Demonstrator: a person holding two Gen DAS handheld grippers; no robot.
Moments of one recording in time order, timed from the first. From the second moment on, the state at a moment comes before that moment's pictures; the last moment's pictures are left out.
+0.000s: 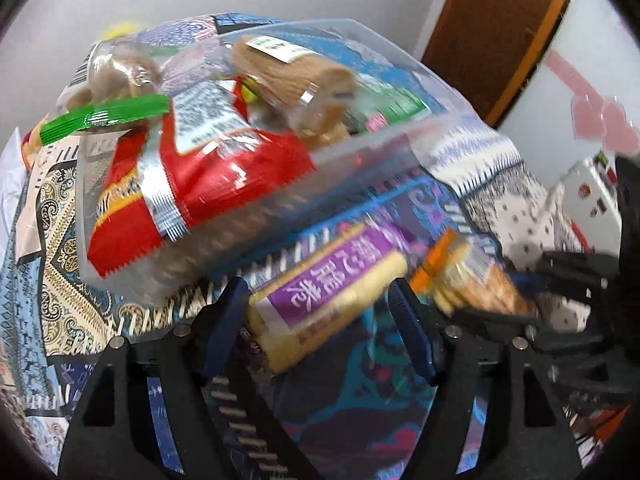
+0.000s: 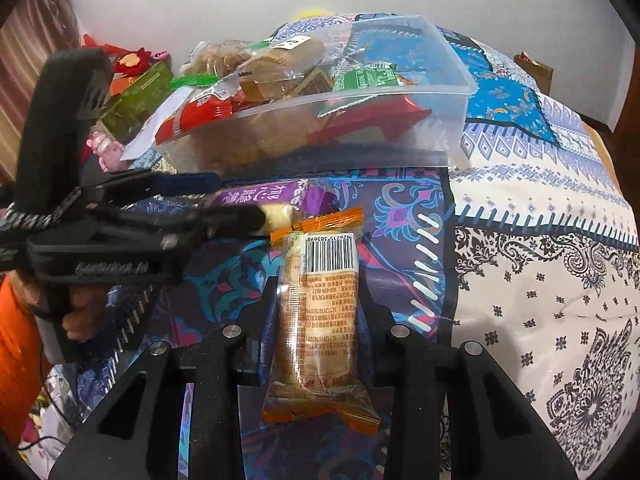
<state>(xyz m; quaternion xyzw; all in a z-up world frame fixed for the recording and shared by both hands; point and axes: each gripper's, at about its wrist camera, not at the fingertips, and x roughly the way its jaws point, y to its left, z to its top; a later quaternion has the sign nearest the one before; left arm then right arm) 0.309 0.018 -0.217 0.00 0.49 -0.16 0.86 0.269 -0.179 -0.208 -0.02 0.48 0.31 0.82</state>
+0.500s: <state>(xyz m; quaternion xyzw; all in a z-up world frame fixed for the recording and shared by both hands) 0.284 -0.001 -0.190 0.01 0.48 -0.16 0.86 0.270 -0.207 -0.195 0.01 0.47 0.29 0.84</state>
